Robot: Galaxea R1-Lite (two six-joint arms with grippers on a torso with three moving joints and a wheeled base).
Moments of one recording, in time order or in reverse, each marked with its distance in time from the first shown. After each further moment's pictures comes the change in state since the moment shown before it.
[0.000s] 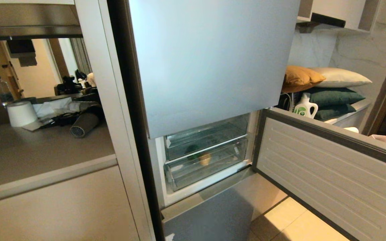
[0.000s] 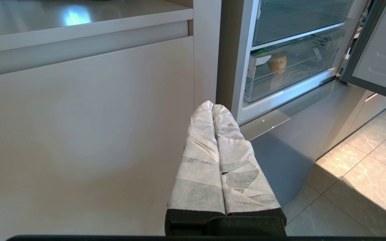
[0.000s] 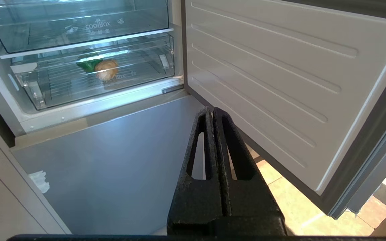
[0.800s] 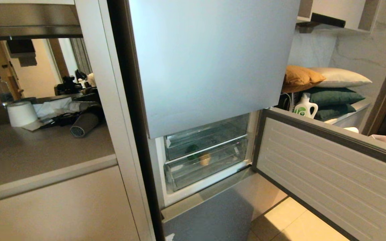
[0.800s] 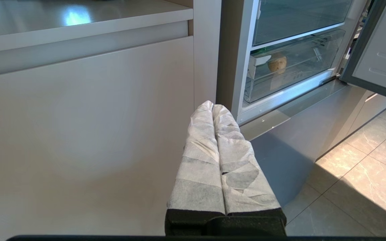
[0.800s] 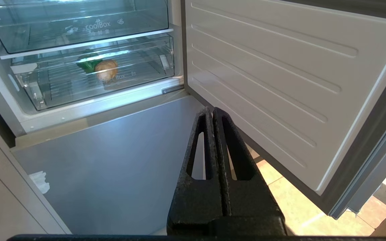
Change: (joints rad) left arm 0.000 0.000 0.000 0.000 0.000 0.000; right arm 0.000 0.000 0.000 0.000 0.000 0.002
